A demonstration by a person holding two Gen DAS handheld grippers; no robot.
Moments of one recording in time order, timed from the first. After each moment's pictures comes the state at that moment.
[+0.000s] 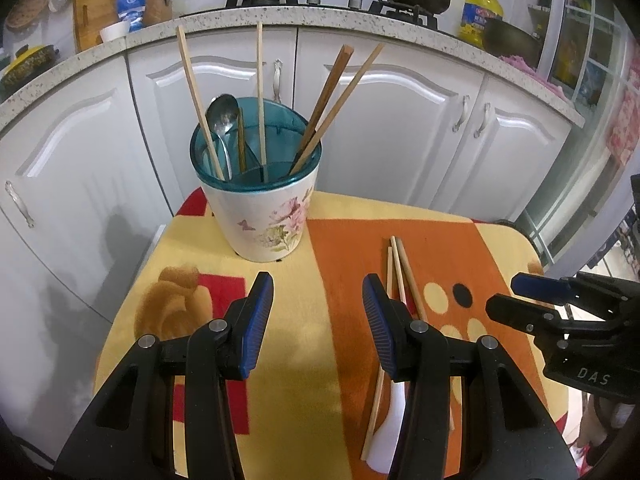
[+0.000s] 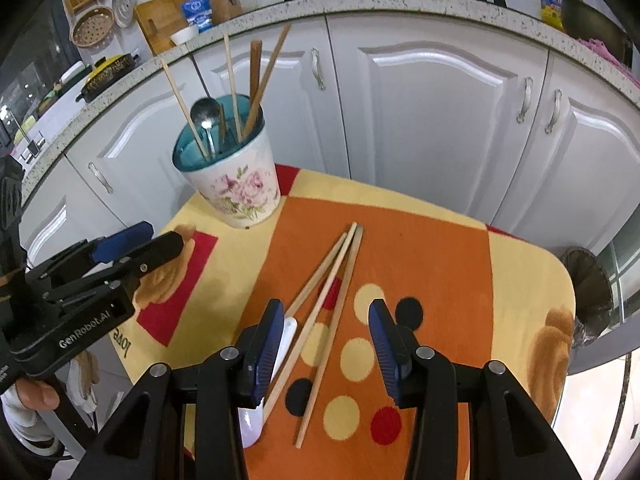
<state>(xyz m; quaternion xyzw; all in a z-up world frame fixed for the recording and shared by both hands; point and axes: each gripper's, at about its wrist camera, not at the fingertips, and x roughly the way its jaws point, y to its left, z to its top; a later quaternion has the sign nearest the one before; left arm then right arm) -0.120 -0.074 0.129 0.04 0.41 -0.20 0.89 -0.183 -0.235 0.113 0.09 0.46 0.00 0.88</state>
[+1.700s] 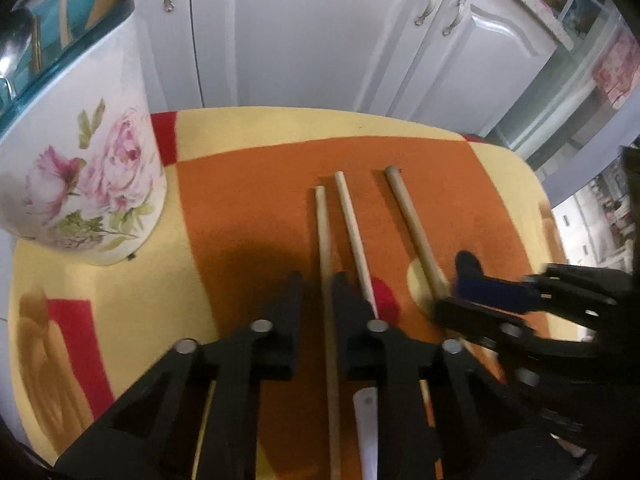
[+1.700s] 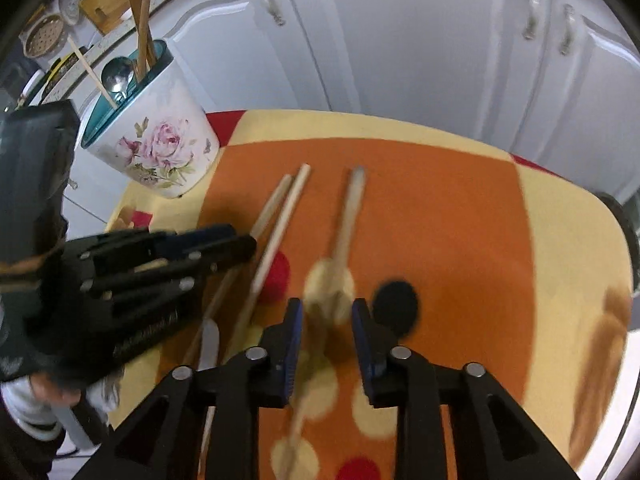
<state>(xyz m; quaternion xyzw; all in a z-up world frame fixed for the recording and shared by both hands) -0.049 -0.170 0.030 0.09 0.54 -0.30 0.78 -0.136 -0.278 0.029 0.14 0.54 0.00 0.83</state>
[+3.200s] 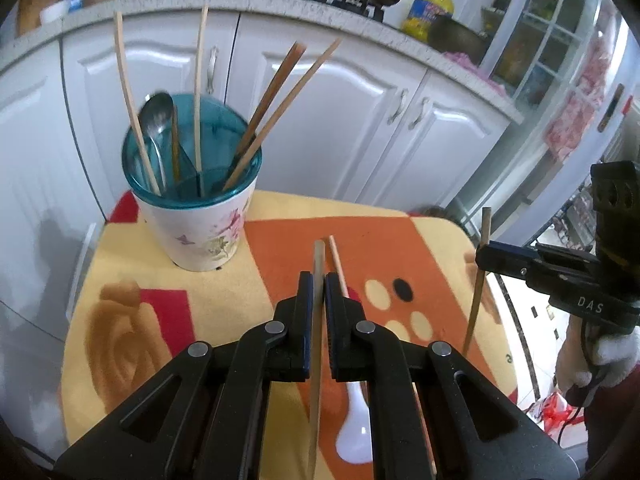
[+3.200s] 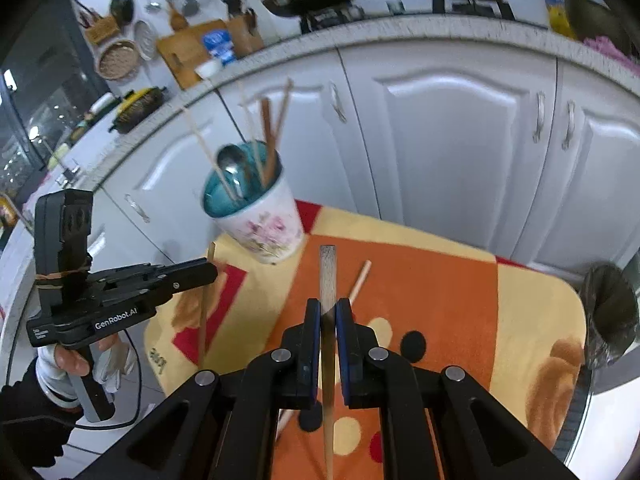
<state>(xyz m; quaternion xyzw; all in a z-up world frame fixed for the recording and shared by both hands) -0.098 -0.066 0.146 0.00 0.43 -0.33 0.84 -0.193 -0.263 0.152 0.13 0.41 0.06 0.90</state>
